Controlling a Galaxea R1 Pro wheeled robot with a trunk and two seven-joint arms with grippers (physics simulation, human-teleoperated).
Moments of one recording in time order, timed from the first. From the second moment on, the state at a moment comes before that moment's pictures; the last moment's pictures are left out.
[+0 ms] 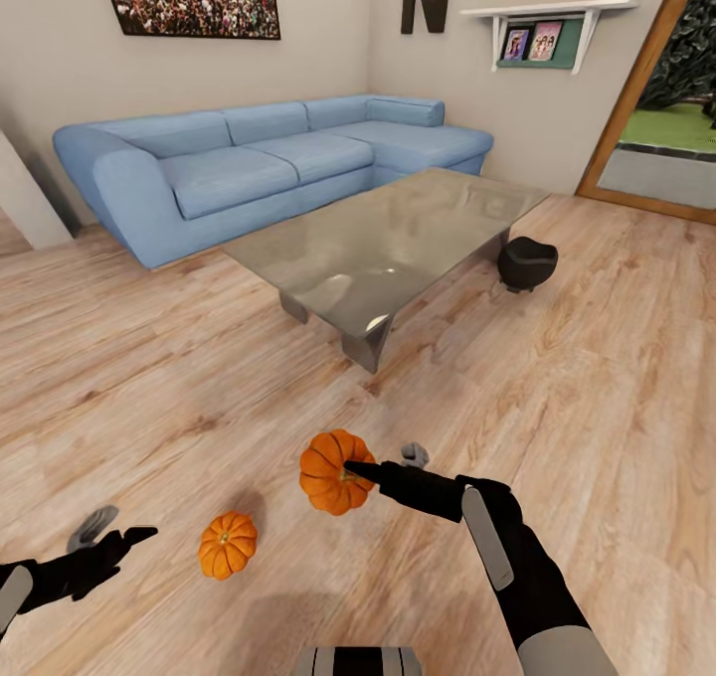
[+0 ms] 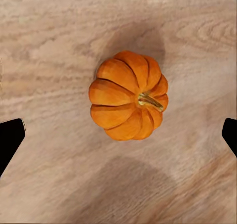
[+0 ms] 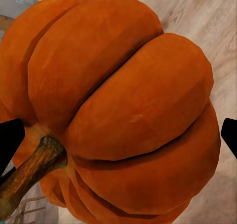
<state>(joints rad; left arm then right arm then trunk) -0.55 0.42 0.43 -0.46 0.34 0.68 -0.55 -0.49 0.12 0.01 -1.14 -0.43 0.85 0.62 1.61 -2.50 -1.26</state>
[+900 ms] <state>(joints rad) -0.55 0.43 0.47 -0.41 0.35 0.67 -0.73 -0.49 0.12 0.07 -1.26 -0.44 0.89 0.69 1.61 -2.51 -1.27</state>
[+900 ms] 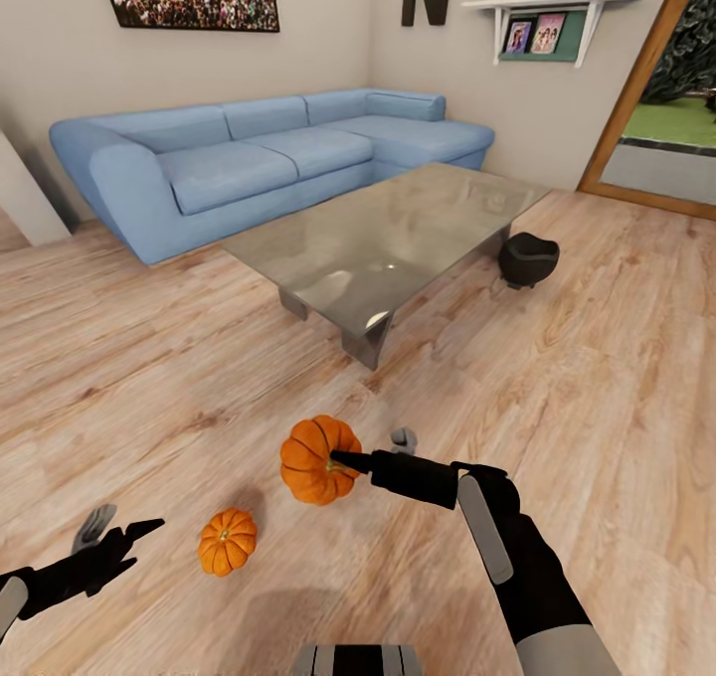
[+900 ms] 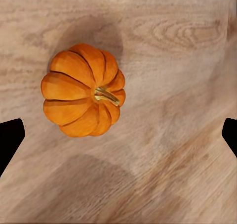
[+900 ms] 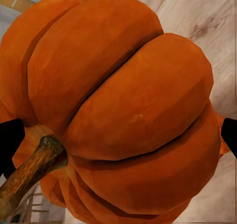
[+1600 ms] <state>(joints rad) -0.55 0.42 0.48 -0.37 0.35 0.67 -0.75 -0.49 0.15 0.06 -1.26 -0.44 0.90 0.69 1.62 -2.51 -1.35</state>
